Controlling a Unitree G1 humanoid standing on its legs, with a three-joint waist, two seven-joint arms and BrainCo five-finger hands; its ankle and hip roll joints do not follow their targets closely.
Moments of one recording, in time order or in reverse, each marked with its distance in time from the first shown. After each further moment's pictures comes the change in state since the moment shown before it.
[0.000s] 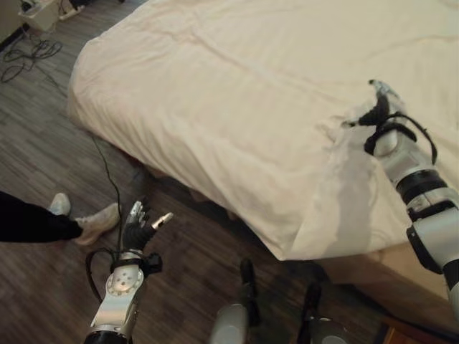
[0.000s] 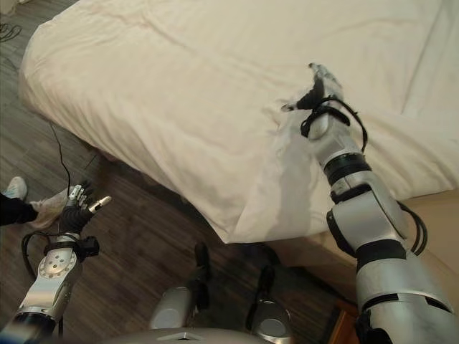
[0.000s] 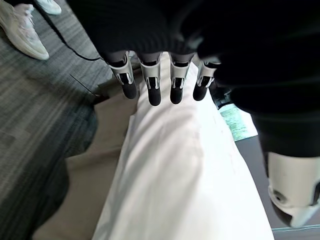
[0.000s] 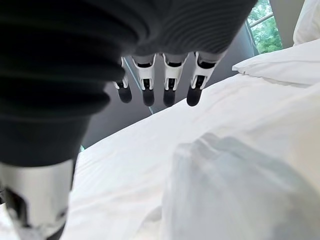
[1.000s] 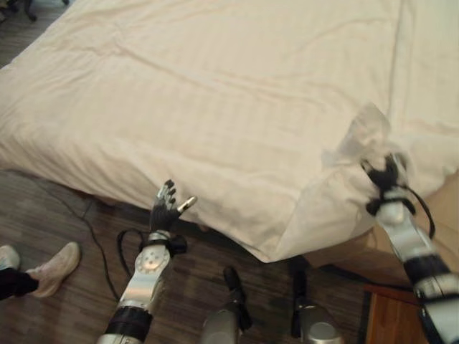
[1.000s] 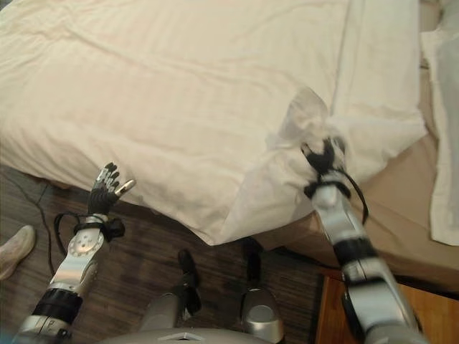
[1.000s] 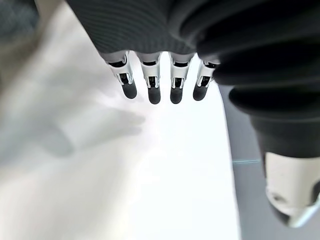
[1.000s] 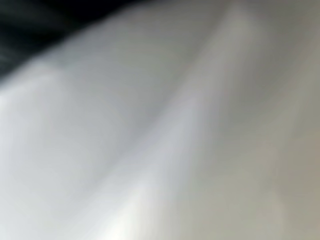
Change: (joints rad) left arm -0.154 -0.127 -0.070 0.084 0.022 0.051 0.021; right arm 0.988 0.121 -0.424 -0.712 -0.006 -0.021 -0.049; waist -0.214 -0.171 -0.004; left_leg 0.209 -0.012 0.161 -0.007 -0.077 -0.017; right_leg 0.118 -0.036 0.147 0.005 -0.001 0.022
